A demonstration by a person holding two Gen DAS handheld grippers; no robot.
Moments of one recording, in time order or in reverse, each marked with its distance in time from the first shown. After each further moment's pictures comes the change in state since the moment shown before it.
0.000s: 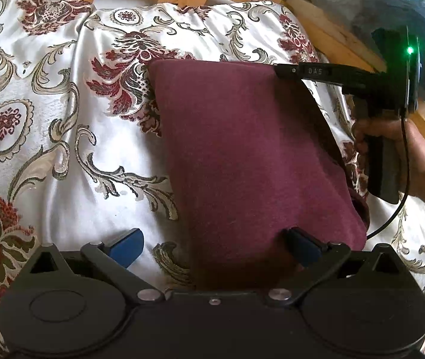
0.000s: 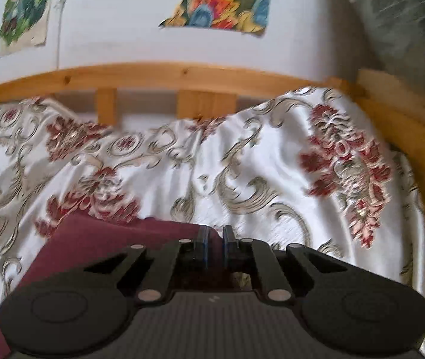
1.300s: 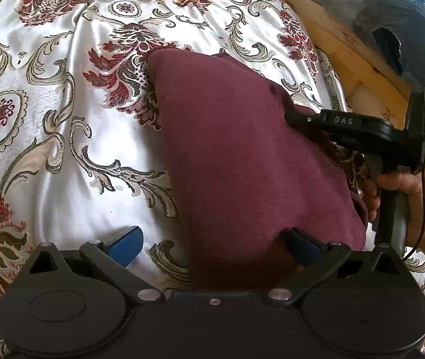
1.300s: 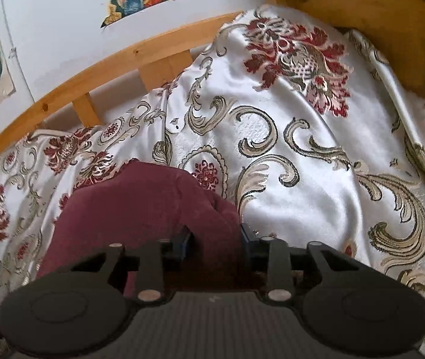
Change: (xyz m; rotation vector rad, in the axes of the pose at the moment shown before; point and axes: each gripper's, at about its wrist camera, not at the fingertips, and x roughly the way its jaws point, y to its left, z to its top) left arm 0.007 0.004 0.000 -0.010 0.018 -0.024; right arm -0.015 -0.044 -0.063 0.362 0.112 0.102
